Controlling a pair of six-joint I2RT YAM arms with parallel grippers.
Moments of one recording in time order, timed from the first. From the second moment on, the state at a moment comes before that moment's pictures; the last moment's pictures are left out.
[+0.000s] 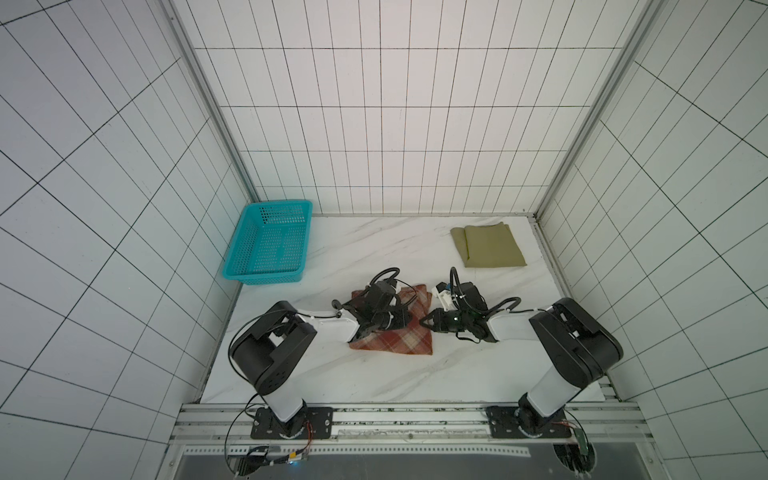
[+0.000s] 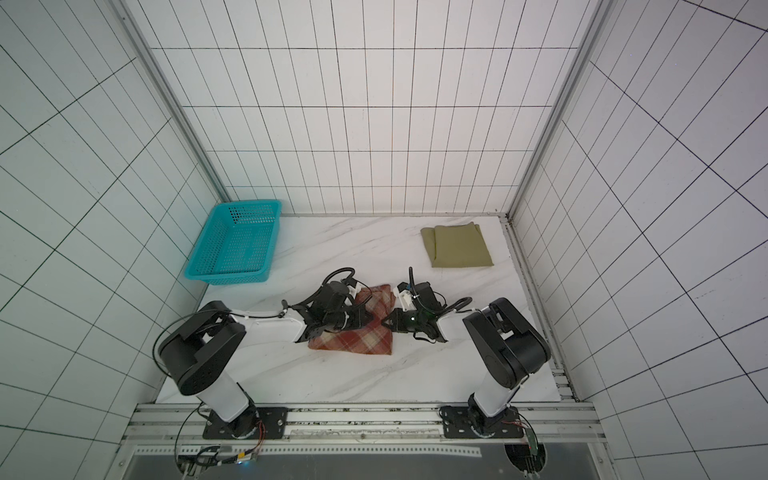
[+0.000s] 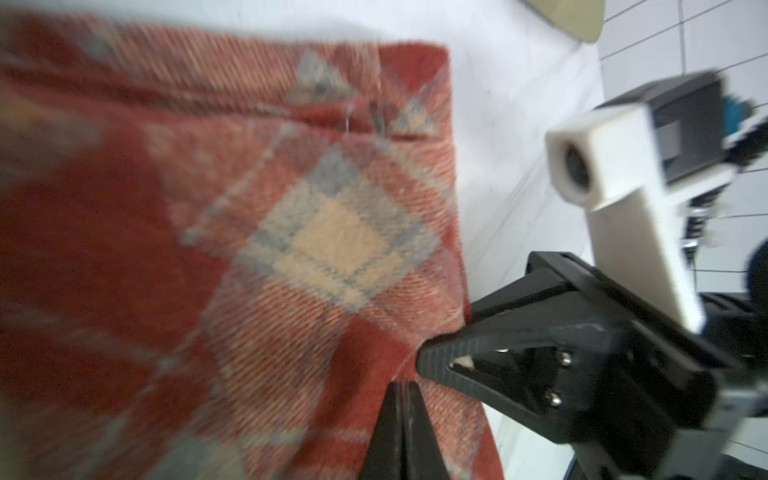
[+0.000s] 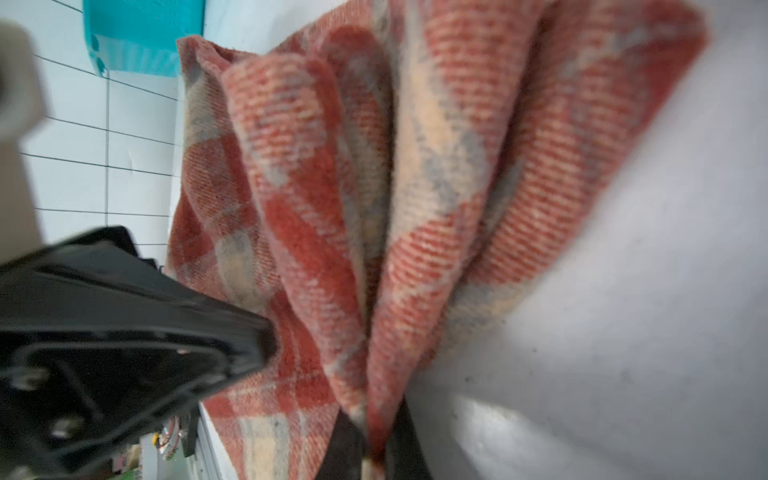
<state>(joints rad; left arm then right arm) -0.70 1.62 0.74 0.13 0.31 -0.77 0.50 1.66 0.60 0.22 -0.56 0.55</state>
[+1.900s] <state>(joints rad) -0.44 1.42 0.77 -0.07 0.37 -0.70 -0.17 2.27 2.17 -1.10 -0.74 -0.25</state>
